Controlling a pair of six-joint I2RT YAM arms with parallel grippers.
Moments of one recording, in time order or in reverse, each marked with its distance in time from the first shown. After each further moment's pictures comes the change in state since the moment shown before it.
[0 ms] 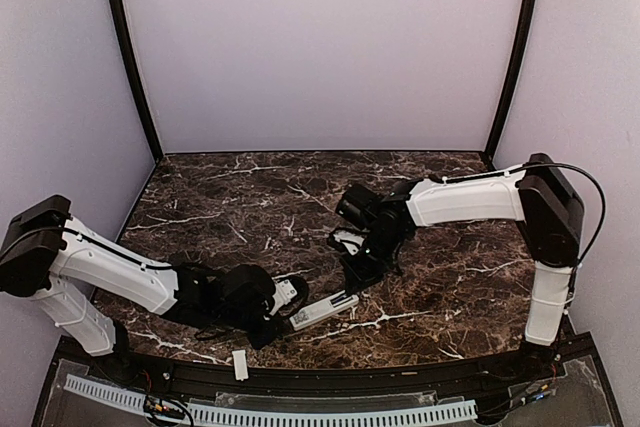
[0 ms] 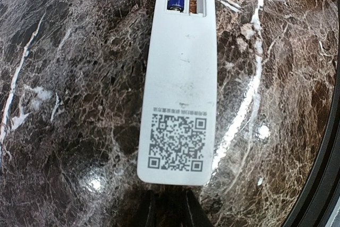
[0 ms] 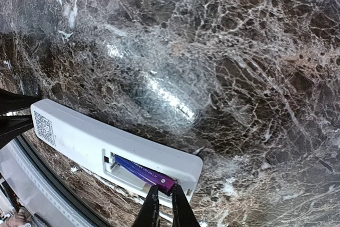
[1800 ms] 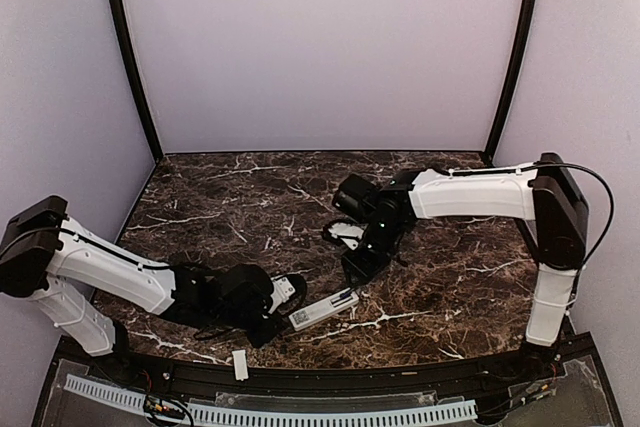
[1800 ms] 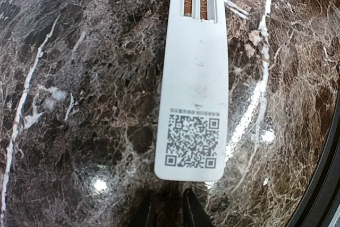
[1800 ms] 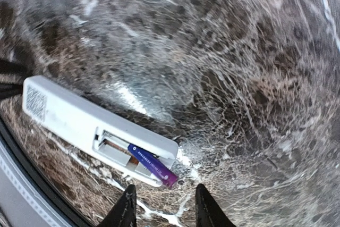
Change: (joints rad) left arm 0.000 -0.012 -0.005 0.004 -0.034 -0.002; right arm 0.029 -0.026 0.078 -0.118 0.160 -0.193
